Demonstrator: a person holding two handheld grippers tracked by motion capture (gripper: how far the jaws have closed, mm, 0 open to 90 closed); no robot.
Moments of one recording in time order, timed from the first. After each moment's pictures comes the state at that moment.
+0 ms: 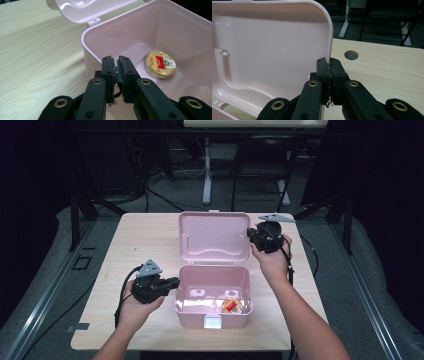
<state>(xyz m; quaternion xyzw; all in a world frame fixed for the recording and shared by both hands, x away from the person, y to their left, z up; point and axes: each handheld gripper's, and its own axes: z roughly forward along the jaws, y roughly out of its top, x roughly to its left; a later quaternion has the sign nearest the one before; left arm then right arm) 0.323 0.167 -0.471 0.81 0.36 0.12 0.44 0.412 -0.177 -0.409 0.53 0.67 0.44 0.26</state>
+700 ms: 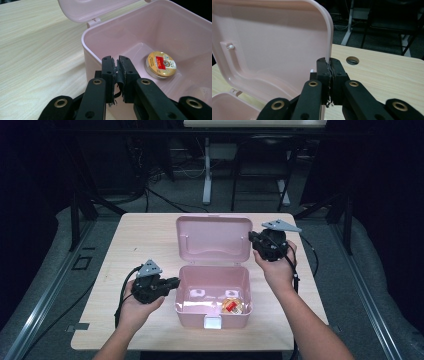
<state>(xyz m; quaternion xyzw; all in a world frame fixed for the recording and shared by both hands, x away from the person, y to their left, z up) 0.323 0.167 -0.471 0.81 0.37 0.12 0.44 0.380 -0.181 -0.403 0.50 0.68 0.46 0.28</state>
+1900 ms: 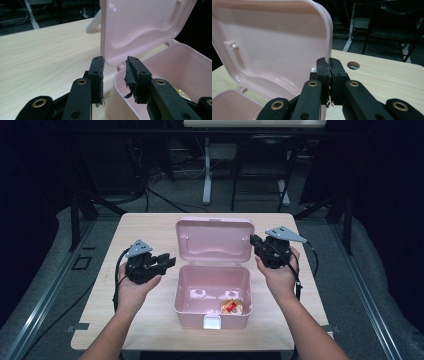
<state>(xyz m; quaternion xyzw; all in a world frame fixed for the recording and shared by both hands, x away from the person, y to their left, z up) 0.358 0.178 -0.435 0.76 0.40 0.18 0.49 0.364 -0.185 -0.410 0.48 0.67 0.49 0.30</state>
